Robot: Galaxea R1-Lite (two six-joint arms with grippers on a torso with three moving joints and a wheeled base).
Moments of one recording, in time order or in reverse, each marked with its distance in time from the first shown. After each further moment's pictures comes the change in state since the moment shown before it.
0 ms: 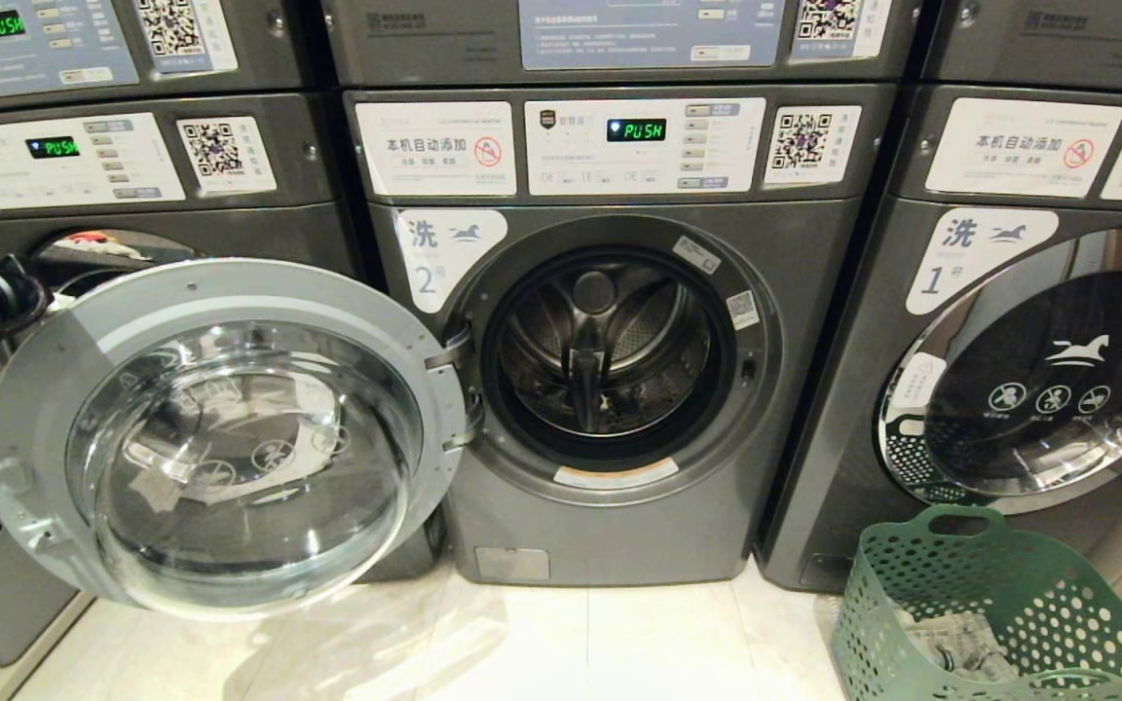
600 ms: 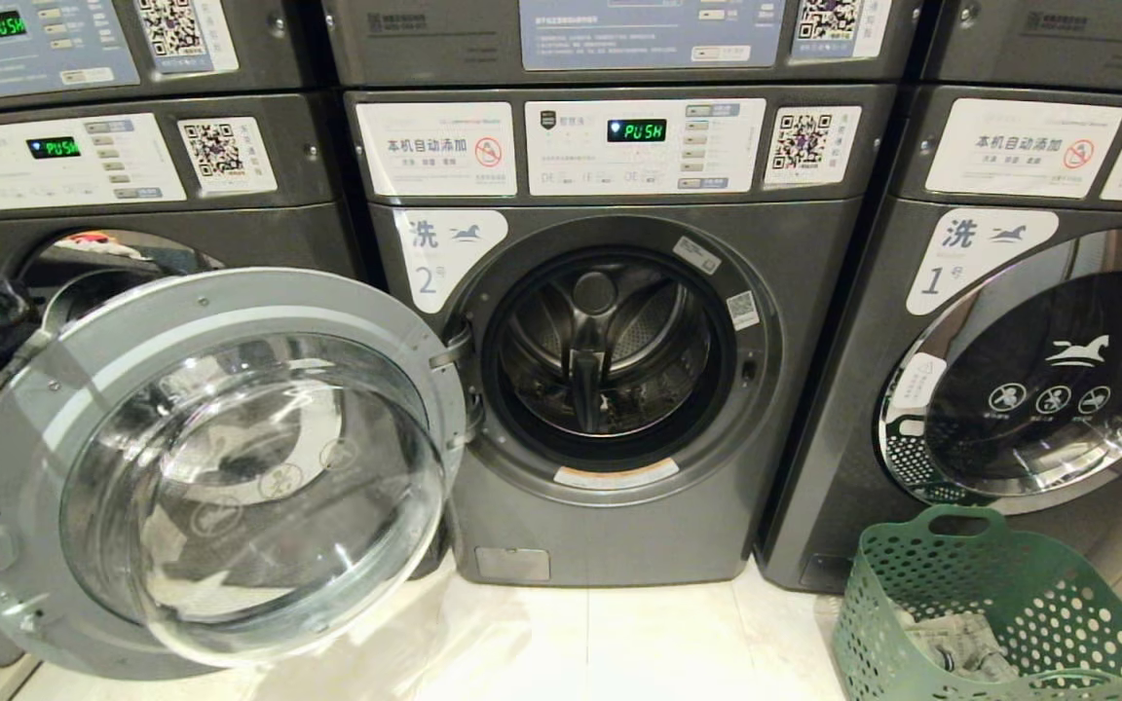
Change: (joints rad) left arm -0.021 -0.129 0.002 0.489 -0.052 0.003; right arm 0.000 0.000 0.000 -0.002 0.000 -0.003
